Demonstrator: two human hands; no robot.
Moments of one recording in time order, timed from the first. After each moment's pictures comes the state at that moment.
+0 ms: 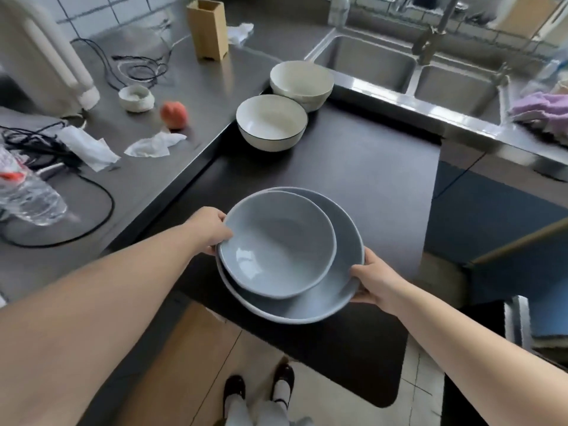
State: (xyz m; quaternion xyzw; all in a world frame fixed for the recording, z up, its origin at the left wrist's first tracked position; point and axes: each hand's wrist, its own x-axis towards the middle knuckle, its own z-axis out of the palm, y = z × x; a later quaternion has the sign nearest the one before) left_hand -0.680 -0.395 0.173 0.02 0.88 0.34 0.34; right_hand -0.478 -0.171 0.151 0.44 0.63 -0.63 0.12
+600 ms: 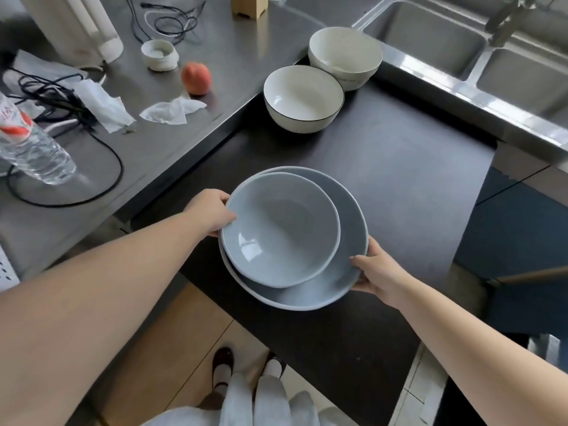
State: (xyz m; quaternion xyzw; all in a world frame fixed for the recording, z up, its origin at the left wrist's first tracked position) left_hand -0.696 -0.389 0.144 -0.04 0.90 0.33 0.28; right_hand -0.525 -0.140 0.119 0.39 0.63 -0.65 0.18
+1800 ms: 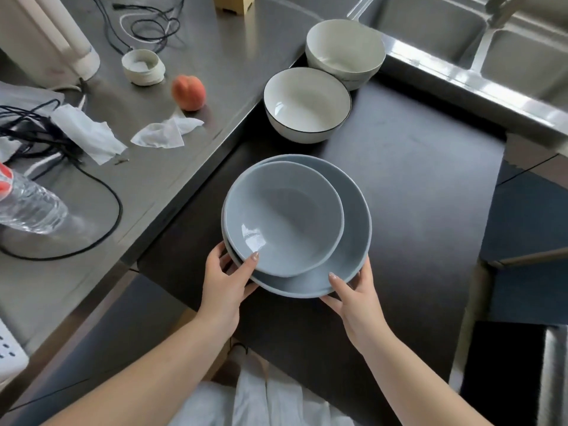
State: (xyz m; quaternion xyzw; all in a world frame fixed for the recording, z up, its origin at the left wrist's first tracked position) left_hand -0.652 -0.409 0.112 -0.23 0.61 0.72 0.26; right_hand -0.546 -0.231 0.102 0.40 0.50 -0.77 -0.03
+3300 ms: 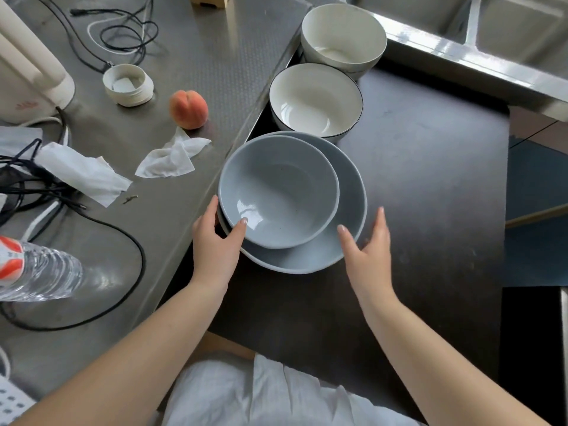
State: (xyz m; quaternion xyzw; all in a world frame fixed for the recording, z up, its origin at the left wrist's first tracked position) left_hand -0.792 -0.443 0.117 -0.02 0.80 0.56 0.21; right_hand -0.657 -0.278 0.133 0.48 0.69 -0.53 -0.13
